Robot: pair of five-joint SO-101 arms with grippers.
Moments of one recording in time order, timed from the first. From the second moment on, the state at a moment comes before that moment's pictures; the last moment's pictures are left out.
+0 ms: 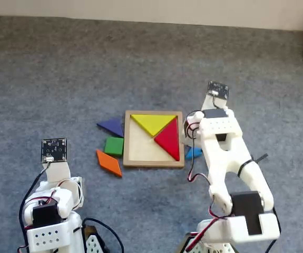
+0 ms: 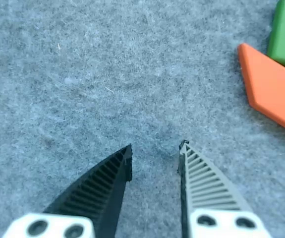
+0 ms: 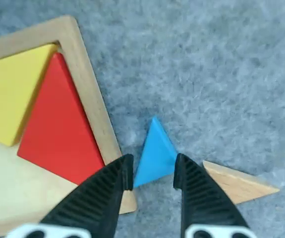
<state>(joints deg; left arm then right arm) -18.3 -101.5 96.0 76.8 -0.1 -13.5 -2.4 30.9 59.0 -19.2</state>
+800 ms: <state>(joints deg) -18.3 -101.5 96.0 76.8 -0.1 -12.6 7.6 26.3 60.5 -27.0</state>
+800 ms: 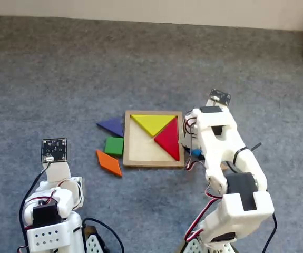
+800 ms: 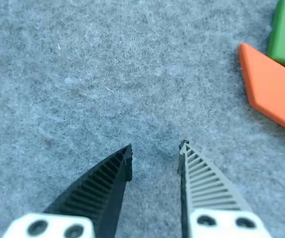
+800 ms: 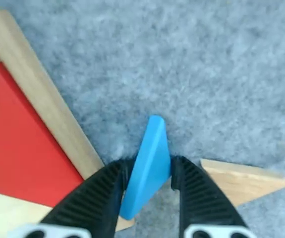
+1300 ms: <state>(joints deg) -18.3 -101.5 96.0 76.8 -0.1 -12.0 5.1 26.4 60.6 -15.9</state>
